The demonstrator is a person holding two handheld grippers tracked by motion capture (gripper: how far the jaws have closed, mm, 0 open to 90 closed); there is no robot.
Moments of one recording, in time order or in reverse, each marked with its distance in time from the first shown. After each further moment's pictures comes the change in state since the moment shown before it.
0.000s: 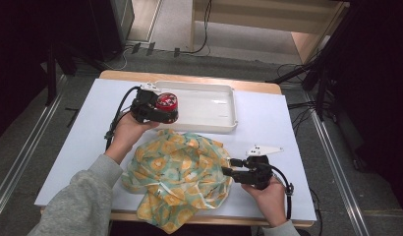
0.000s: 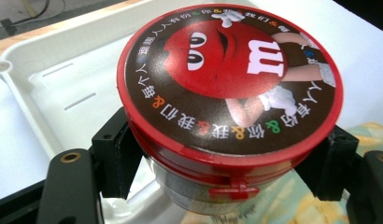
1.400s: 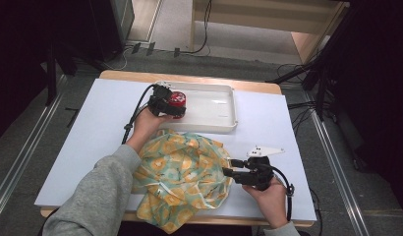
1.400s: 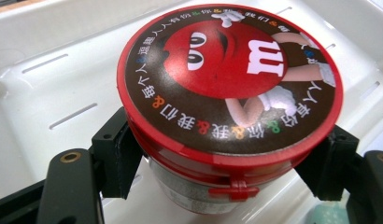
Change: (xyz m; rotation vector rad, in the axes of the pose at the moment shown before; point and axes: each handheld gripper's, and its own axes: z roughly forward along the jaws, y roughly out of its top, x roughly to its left) left arm 0.023 0.008 0.082 0.080 0.073 -0.055; right arm 0.000 -0.002 -0.002 0.000 0.000 -0.001
